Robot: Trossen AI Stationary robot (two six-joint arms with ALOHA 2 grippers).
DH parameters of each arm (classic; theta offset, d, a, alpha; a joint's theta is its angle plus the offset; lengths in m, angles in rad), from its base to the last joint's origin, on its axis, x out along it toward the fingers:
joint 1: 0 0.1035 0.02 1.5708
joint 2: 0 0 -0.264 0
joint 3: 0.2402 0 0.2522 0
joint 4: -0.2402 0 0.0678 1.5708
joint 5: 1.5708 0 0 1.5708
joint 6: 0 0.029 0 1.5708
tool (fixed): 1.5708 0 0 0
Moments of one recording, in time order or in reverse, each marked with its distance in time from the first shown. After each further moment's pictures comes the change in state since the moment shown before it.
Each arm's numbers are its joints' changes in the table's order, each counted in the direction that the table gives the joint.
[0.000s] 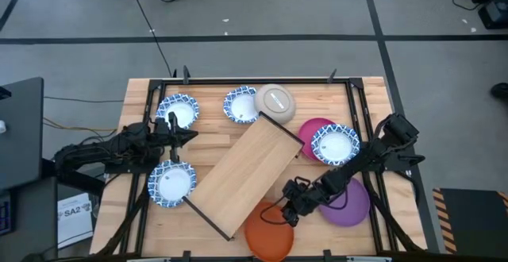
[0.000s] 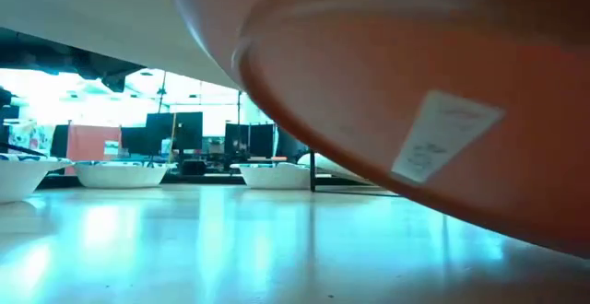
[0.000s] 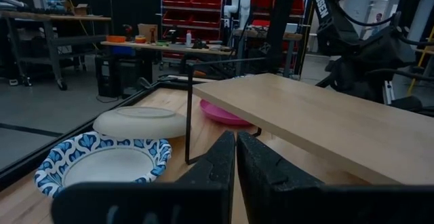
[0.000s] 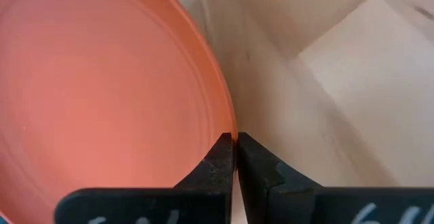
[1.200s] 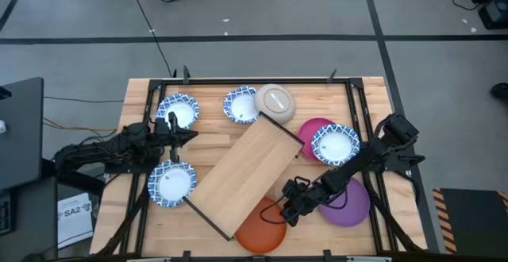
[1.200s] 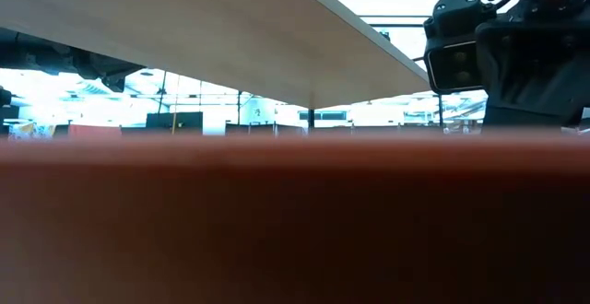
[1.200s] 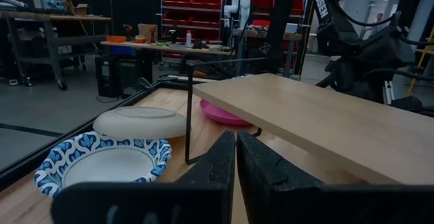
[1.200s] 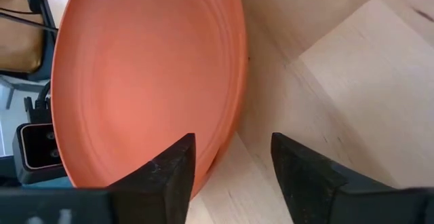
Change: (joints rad) left arm 0.000 0.000 0.000 0.000 0.000 0.000; right arm 0.000 0.000 0.000 0.001 0.002 0.000
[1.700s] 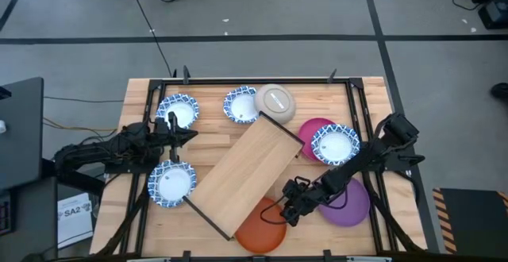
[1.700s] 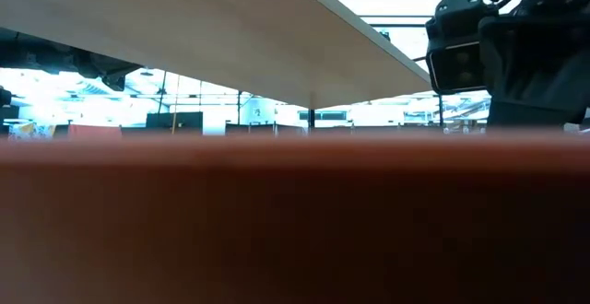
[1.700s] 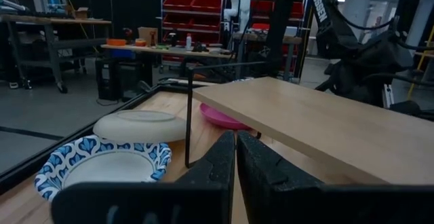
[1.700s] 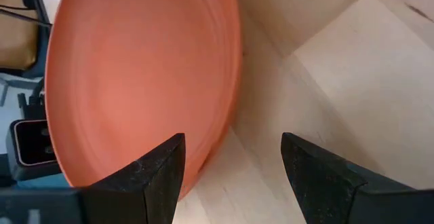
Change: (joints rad) left arm 0.000 0.000 0.000 0.014 0.000 0.000; right arm 0.000 0.002 0.000 -0.012 -0.005 -0.002
